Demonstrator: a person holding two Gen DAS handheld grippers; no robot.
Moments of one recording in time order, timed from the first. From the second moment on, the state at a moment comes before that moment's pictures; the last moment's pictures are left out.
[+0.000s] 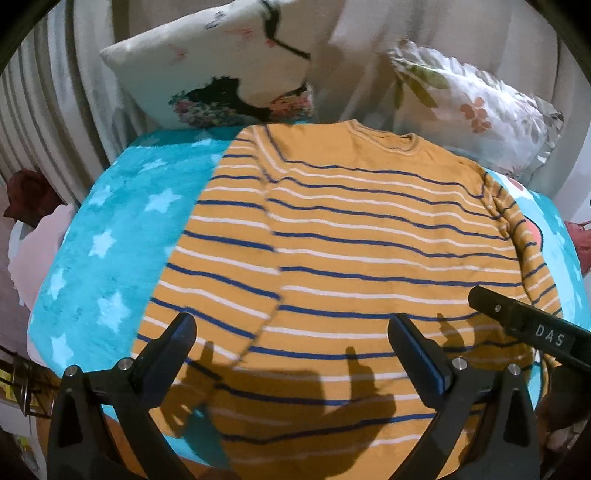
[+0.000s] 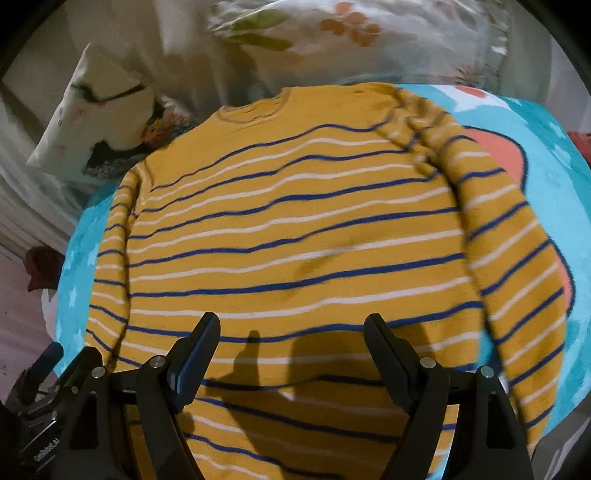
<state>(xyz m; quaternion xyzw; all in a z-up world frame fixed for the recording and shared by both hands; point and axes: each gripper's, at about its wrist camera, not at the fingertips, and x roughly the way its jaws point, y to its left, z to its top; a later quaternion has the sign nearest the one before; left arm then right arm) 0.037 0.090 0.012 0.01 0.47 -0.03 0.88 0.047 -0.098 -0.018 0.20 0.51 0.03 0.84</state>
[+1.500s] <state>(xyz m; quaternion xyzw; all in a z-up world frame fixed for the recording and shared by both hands) 0.089 0.300 -0.013 -0.10 0.51 0.04 0.85 0.059 0.037 -0.036 0.16 0.55 -0.02 0.82</state>
